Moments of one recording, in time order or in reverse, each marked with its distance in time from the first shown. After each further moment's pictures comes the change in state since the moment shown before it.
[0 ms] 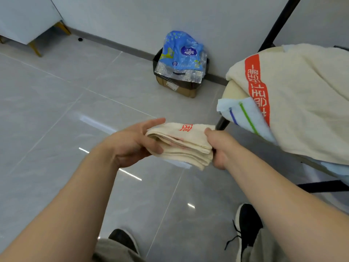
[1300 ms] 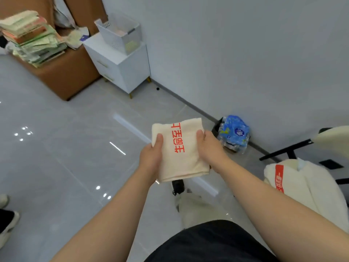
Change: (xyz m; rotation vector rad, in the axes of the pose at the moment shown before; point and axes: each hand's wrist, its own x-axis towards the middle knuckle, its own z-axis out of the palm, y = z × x) left_hand -0.372 0.404 -0.193 -0.120 0.757 0.040; right_hand -0.440 -0.312 0.383 -0.829 -0.096 -0.514
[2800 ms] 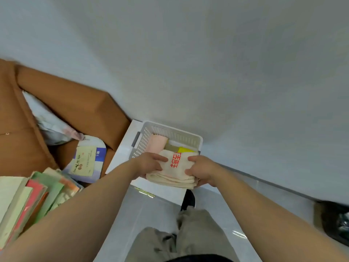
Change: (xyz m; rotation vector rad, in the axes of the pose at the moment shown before) left_hand 0.947 0.694 -0.190 0.881 -0.538 -0.163; right_hand 0.820 -0.659 0.265 0.338 -0.405 0.413
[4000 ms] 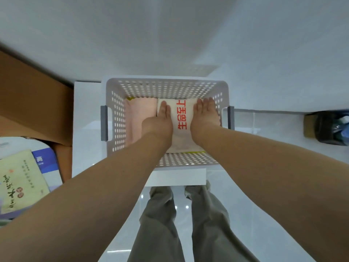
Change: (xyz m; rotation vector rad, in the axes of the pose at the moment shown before) left_hand 0.258 -0.037 0.018 1.456 0.115 0.449; right_hand 0.249 0.014 0.055 -1.574 0.240 0.437
